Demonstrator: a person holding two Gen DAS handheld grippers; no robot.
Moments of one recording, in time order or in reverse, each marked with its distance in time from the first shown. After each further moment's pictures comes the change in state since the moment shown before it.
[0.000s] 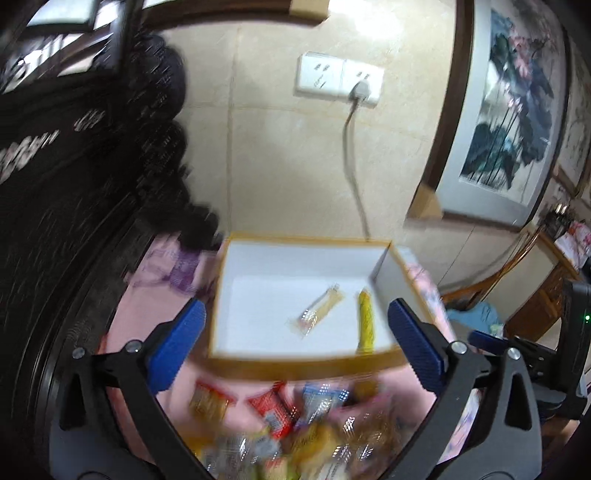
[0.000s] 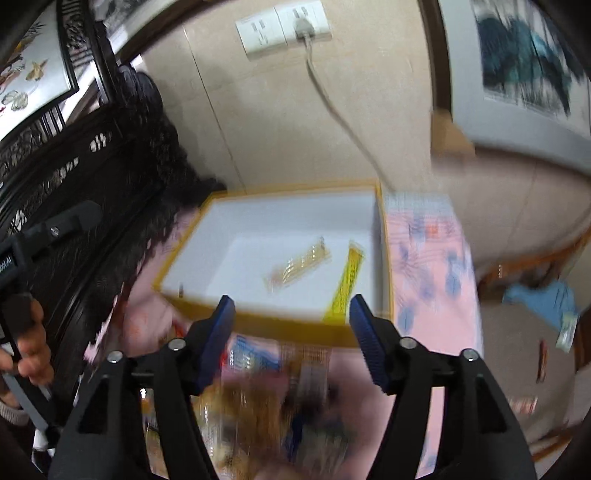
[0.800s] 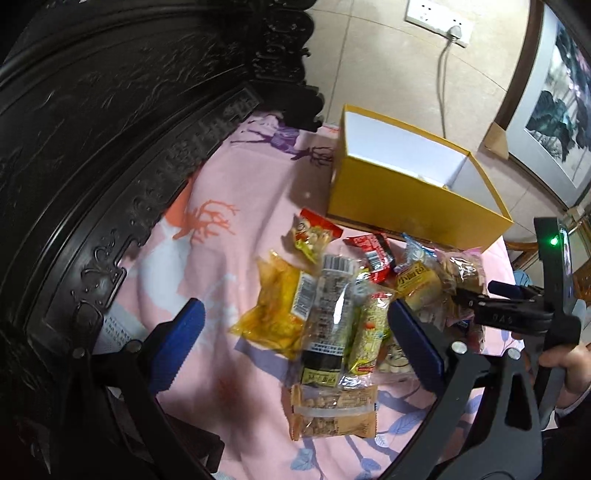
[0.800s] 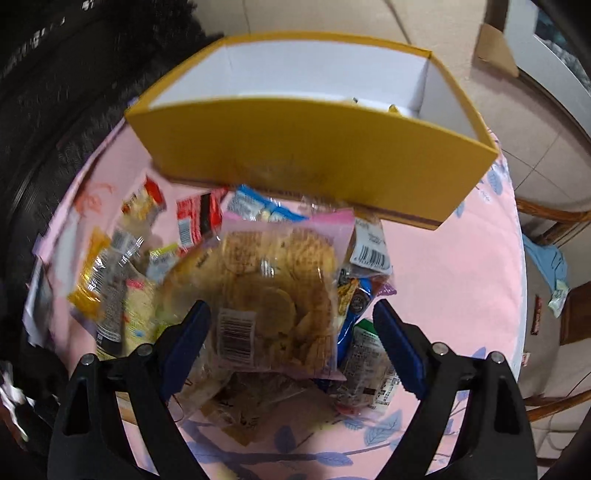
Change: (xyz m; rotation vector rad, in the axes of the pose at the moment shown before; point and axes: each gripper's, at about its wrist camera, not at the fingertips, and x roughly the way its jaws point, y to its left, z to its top) left arm -0.054 0.091 -0.156 -0.185 0.233 0.184; right arm 0.096 0.064 -0.083 -0.170 0.317 -0.131
